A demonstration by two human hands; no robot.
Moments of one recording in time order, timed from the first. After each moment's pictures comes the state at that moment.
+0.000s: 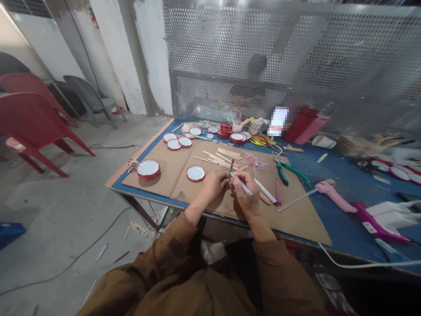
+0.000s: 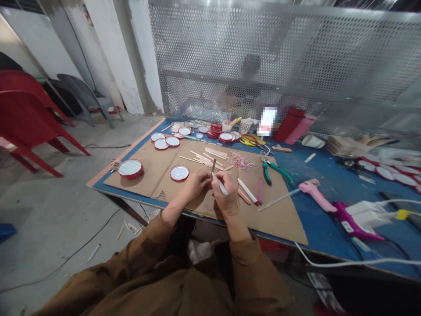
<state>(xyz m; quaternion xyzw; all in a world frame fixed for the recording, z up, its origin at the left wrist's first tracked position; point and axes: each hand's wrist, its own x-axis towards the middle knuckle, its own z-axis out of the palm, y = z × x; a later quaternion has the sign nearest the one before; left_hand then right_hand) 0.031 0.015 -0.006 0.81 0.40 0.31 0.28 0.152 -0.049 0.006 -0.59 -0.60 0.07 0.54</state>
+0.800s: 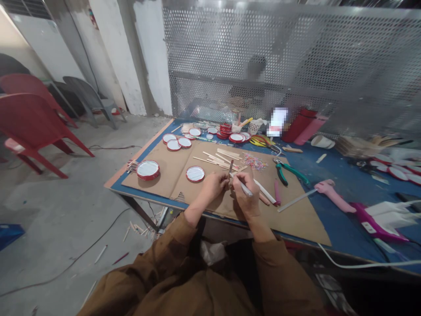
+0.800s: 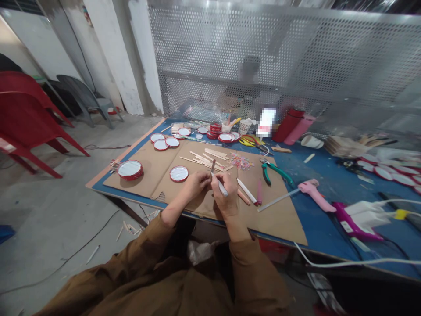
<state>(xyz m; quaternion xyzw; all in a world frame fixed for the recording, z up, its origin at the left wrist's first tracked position) 0.033 0.016 -0.007 0.81 0.41 0.31 0.28 0.154 -0.046 0.001 -0.59 -0.60 0.09 0.53</state>
